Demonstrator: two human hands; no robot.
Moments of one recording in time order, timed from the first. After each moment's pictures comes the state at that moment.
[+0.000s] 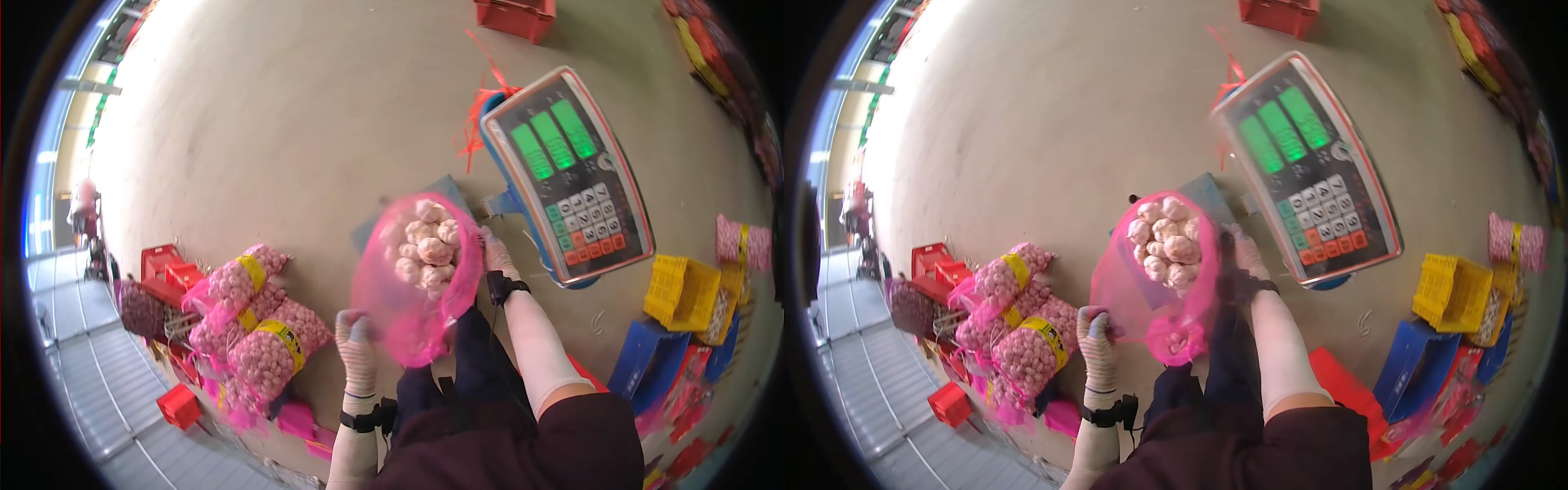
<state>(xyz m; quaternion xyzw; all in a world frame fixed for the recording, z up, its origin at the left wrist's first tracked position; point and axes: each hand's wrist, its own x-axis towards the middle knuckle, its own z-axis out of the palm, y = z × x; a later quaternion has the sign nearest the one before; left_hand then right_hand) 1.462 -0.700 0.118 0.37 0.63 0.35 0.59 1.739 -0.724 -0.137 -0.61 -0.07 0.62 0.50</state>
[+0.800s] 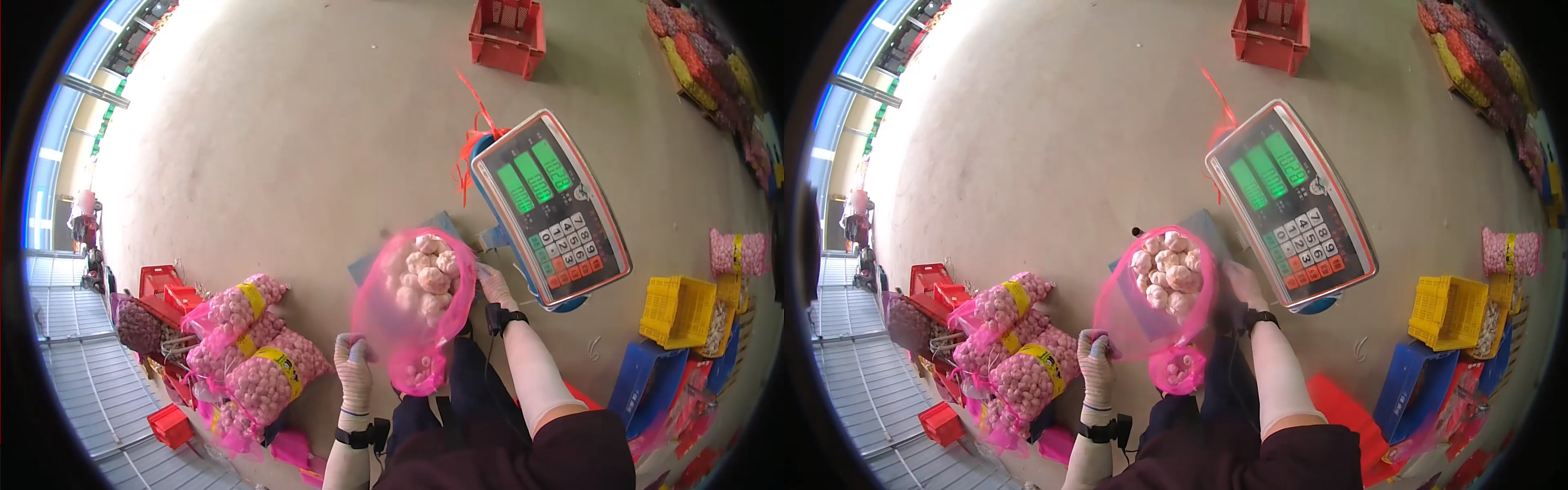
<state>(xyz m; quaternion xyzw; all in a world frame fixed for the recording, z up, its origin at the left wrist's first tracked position) 1.451 -0.696 0.110 0.41 0.61 0.37 0.56 1.746 -0.737 -0.142 -0.70 -0.25 0.47 0.46</state>
